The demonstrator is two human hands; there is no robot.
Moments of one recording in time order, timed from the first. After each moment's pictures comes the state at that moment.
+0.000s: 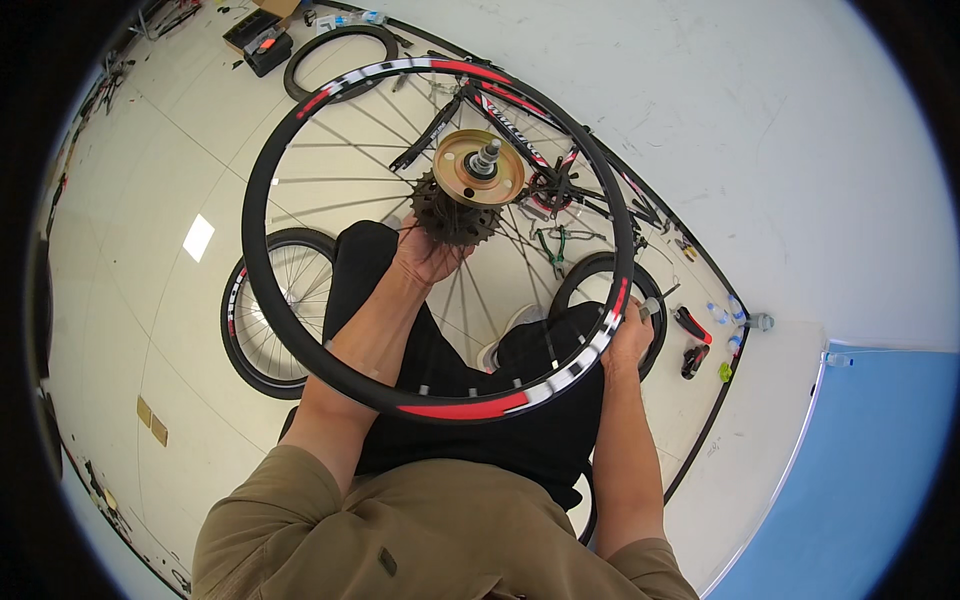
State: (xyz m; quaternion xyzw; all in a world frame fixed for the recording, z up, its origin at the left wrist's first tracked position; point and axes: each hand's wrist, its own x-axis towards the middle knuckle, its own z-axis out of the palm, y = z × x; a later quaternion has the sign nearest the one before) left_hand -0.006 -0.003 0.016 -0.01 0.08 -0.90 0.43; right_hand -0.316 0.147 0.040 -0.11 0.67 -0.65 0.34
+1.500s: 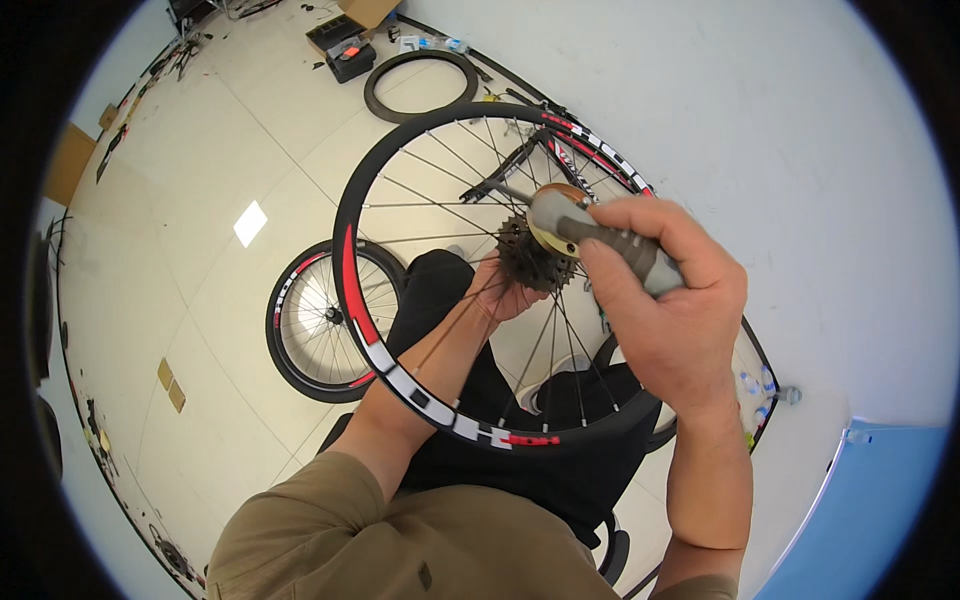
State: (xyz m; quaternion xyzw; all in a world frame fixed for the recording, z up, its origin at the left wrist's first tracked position) left_hand -0.001 -0.003 0.038 -0.07 0.03 -0.89 0.44; right_hand -0.111 0.059 0.306 -0.69 0.52 -0.42 0.26
